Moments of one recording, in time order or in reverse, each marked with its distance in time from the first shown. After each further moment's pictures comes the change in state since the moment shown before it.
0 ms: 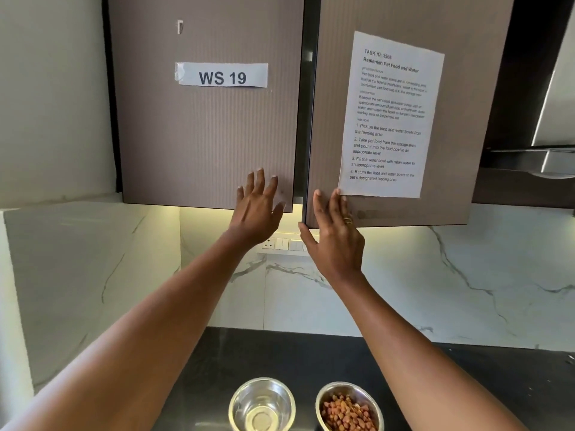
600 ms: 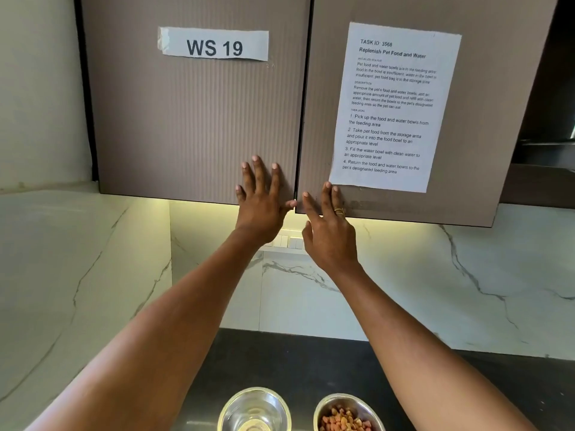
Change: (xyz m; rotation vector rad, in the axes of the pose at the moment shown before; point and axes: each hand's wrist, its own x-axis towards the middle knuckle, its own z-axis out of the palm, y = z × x) left_hand 0.041 -0.018 0.072 0.031 0.051 -0.041; right_hand 0.025 0.019 0.072 -0.016 -0.239 -0.078
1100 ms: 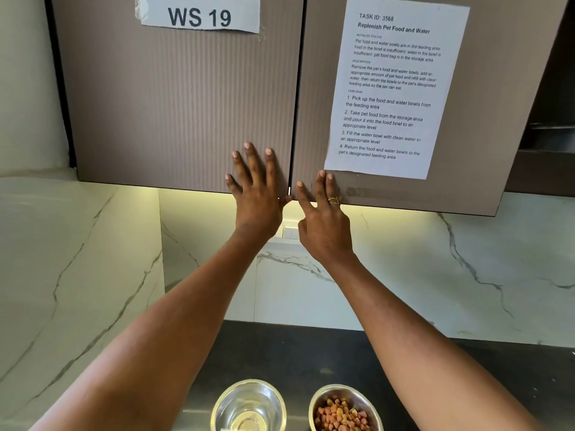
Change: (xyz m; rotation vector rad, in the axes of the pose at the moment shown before) left_hand 0.002 0.011 0.029 0.102 0.148 -0.083; right_hand 0.006 0.010 0.025 -0.028 -0.021 -0.016
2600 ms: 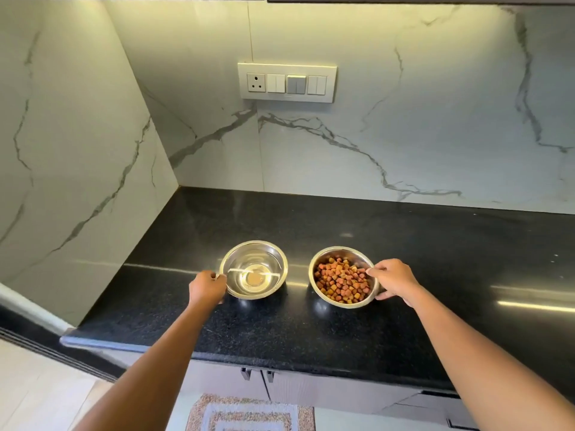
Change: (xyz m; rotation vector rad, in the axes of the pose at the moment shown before) left_hand -0.405 -0.108 0.099 -0.341 -0.806 -1.142; right_hand -0.360 0.148 0.126 0.583 -1.107 1.072
